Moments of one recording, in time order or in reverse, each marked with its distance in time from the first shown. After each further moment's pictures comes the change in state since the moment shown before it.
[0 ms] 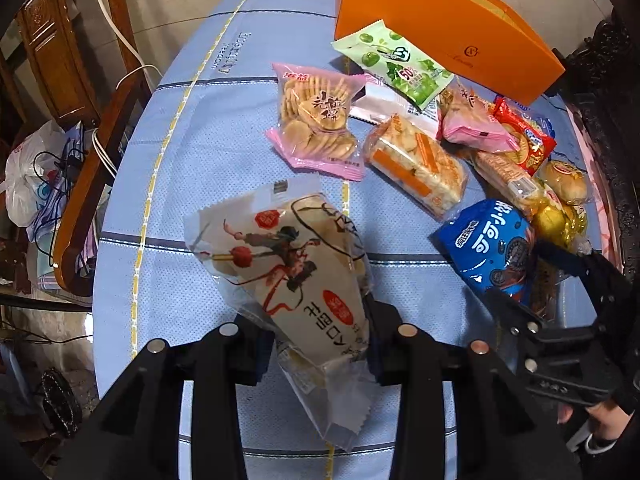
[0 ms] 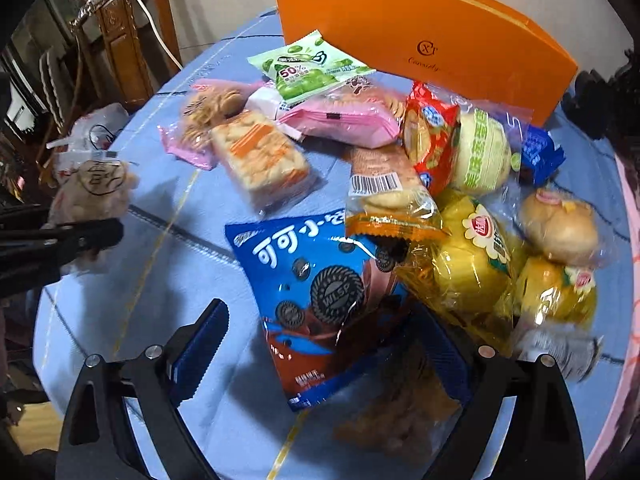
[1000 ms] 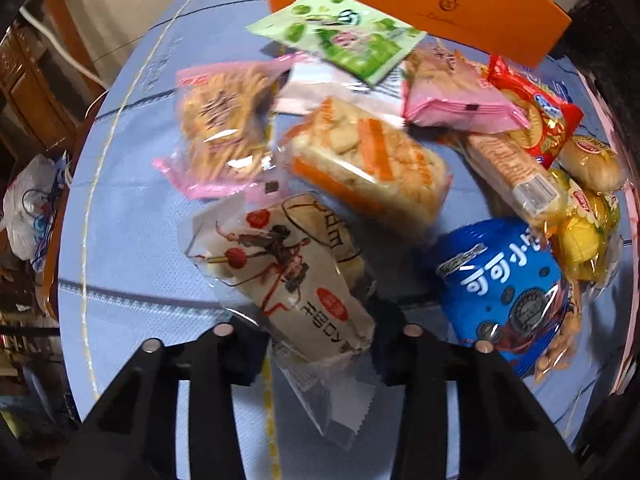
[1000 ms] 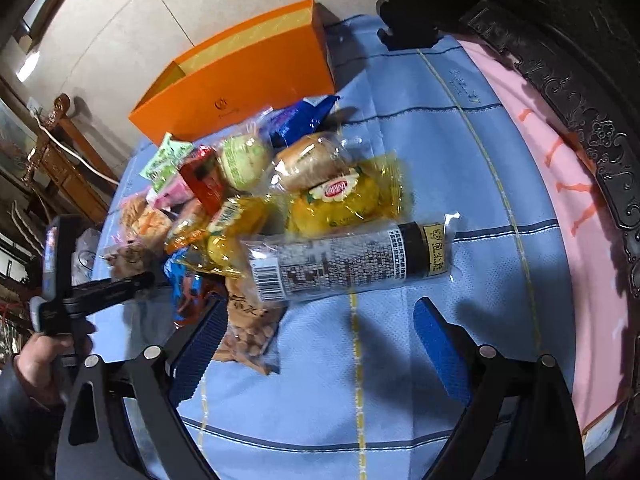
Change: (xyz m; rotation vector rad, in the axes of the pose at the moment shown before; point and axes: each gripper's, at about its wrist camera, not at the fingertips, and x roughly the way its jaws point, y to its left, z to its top) left arm 0.052 -0.063 0.017 0.072 0.031 0.089; right arm -0.089 -0.160 -0.090 0.479 -0.100 0.047
